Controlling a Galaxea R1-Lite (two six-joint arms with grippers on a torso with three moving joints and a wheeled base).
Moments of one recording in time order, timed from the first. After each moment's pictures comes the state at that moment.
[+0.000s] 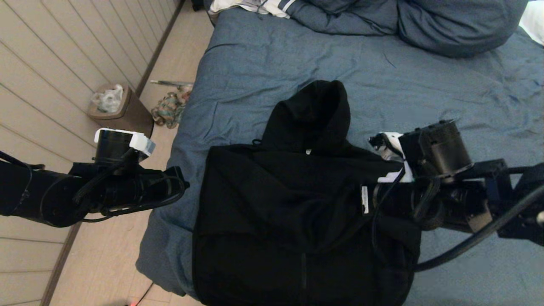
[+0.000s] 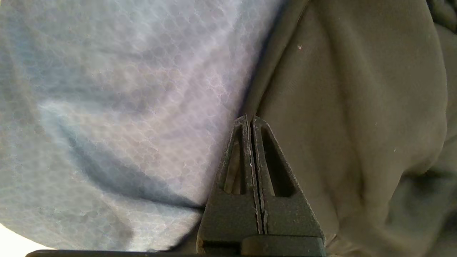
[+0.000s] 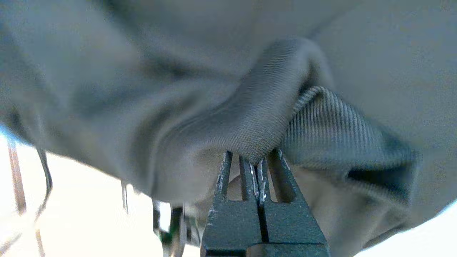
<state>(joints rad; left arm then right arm) -0.30 1.78 -0.91 -0.32 -0.13 -0.56 0.53 1.57 -0.99 0.01 -0.21 0.31</state>
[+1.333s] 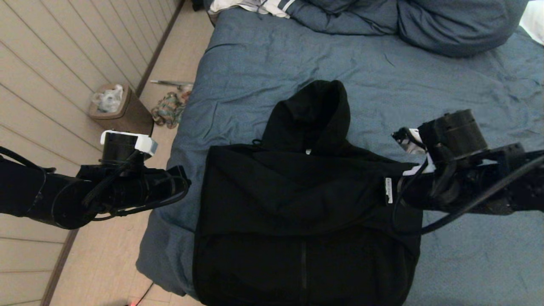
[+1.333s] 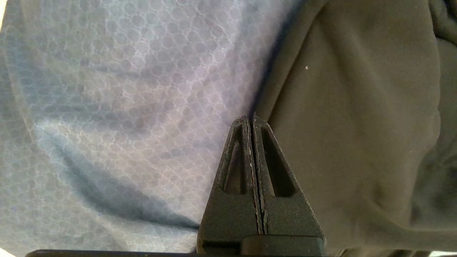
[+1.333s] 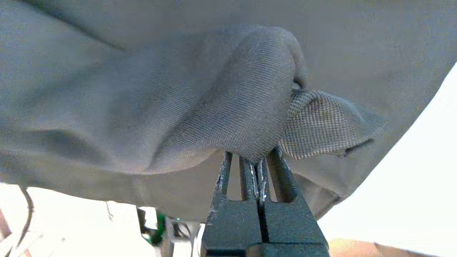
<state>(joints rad) -0.30 1.82 -0.90 -0.39 -0.10 -0.56 0.38 1.58 -1.04 0.17 -0.20 0.31</state>
